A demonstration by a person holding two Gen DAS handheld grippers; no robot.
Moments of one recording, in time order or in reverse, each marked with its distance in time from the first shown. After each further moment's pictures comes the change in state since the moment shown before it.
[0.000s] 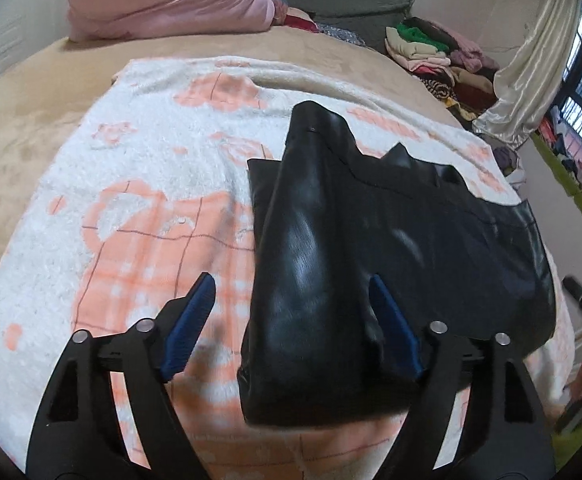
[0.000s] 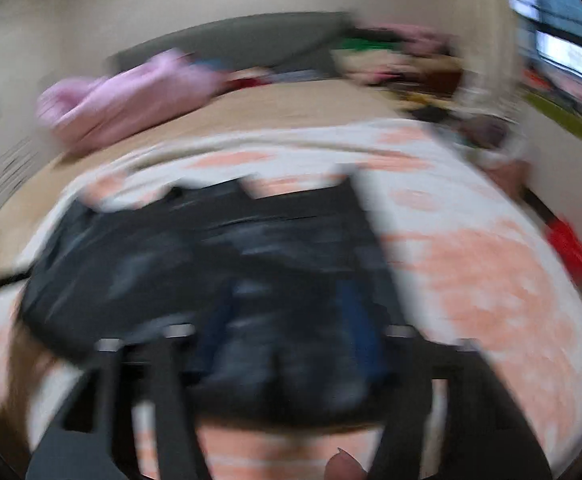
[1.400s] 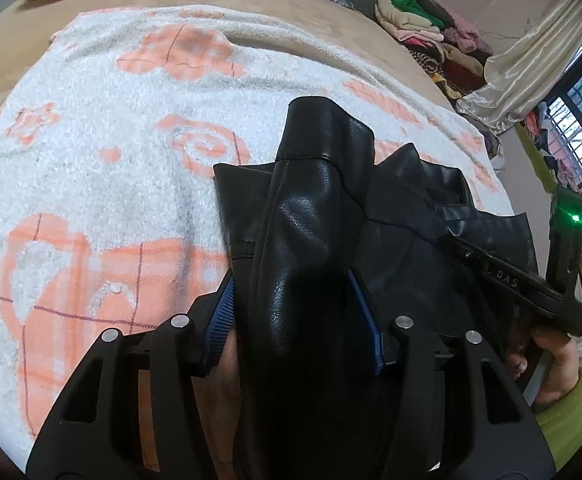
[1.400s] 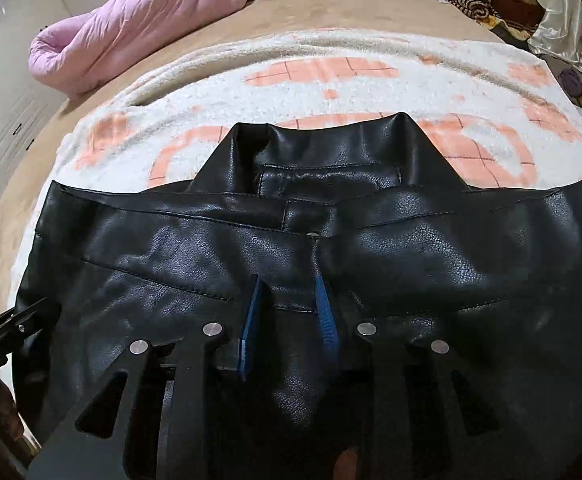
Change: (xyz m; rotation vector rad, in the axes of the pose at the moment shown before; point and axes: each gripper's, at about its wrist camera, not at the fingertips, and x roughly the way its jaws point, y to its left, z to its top) left arm 0.078 0.013 0.051 -0.027 0.176 -0.139; right arm 0.209 0.086 0.071 0.073 0.336 0.089
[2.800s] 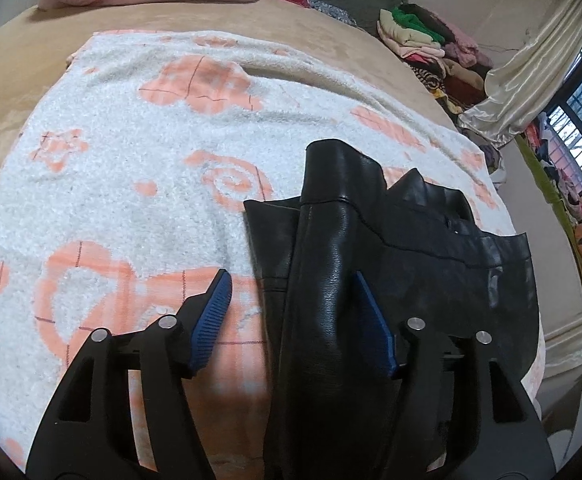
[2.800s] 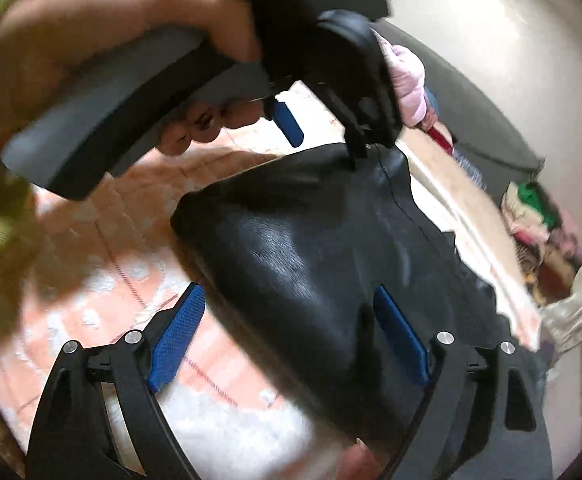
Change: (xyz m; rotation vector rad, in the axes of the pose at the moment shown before) left arm -0.024 0.013 0.011 -0.002 -0.057 0.022; right arm -0.068 0.214 -0.187 -0.907 -0.296 -0.147
